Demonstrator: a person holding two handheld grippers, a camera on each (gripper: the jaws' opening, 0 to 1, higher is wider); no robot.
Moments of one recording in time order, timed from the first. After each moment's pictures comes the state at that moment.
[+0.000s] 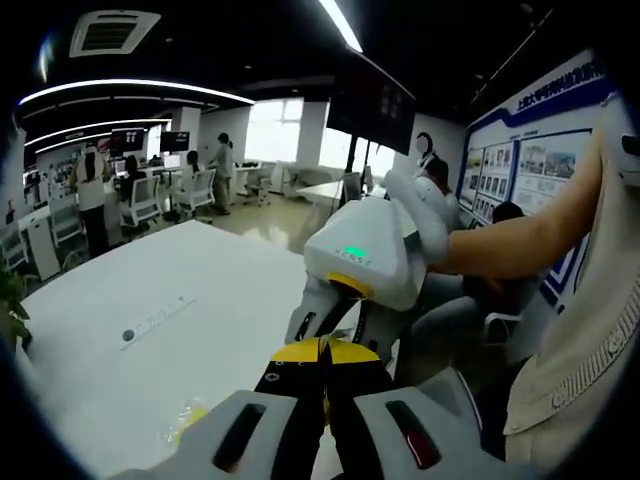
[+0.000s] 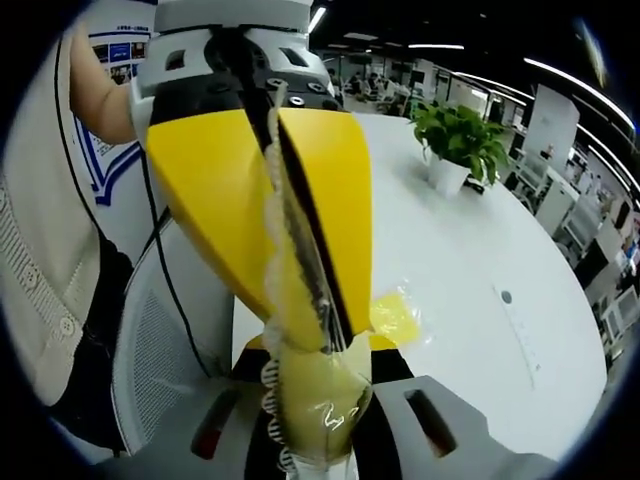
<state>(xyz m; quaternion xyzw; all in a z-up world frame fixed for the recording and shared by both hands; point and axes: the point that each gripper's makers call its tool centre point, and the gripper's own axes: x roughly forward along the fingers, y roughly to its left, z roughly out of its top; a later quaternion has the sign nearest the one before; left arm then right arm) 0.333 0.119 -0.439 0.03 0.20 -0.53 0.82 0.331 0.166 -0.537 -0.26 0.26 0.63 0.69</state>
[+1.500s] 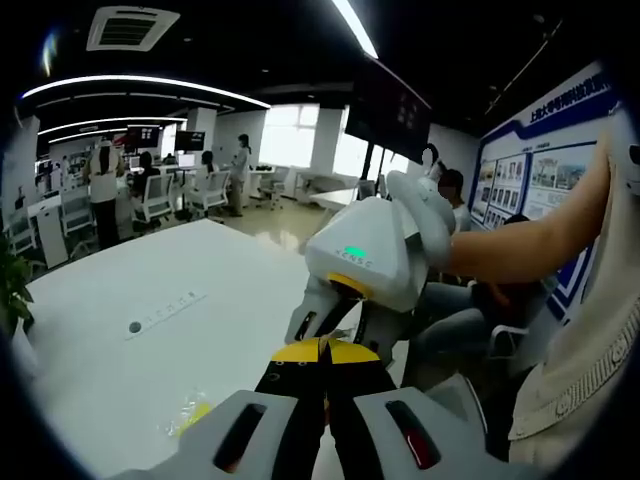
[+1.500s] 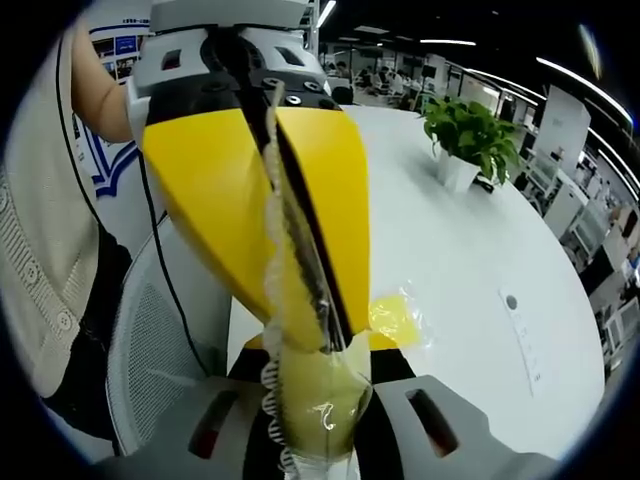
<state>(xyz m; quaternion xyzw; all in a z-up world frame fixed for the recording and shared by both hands) 0.345 0.132 -0.444 0.00 0.20 -0.51 0.84 0.341 0.174 -0.545 -0.28 0.28 0.64 0.67</state>
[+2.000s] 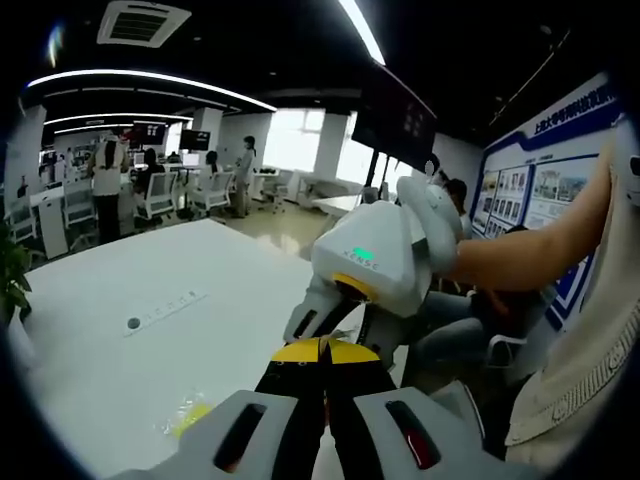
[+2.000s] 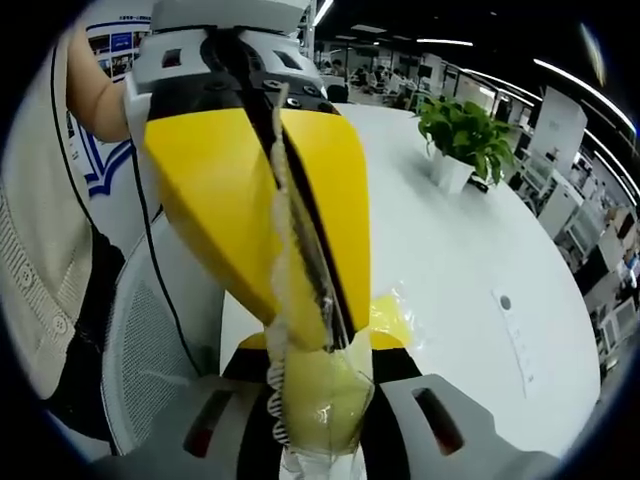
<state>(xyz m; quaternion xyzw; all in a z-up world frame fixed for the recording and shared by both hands) 0.350 0.136 -0.444 -0.02 0.20 -0.50 0.84 0.348 0.177 -0.545 -0.28 0.27 0.63 0.67</state>
